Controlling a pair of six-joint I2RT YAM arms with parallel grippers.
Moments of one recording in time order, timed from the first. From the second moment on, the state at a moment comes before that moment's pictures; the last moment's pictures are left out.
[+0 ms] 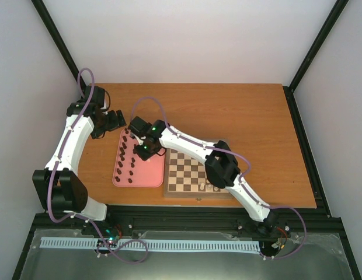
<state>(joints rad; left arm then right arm) -0.02 1.47 1.40 -1.05 0.01 -0.43 1.01 2.41 2.25 -1.01 -0.09 0.25</state>
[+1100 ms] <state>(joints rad) -0.02 1.47 1.40 -1.05 0.01 -0.43 1.01 2.49 2.28 -1.05 -0.08 0.24</state>
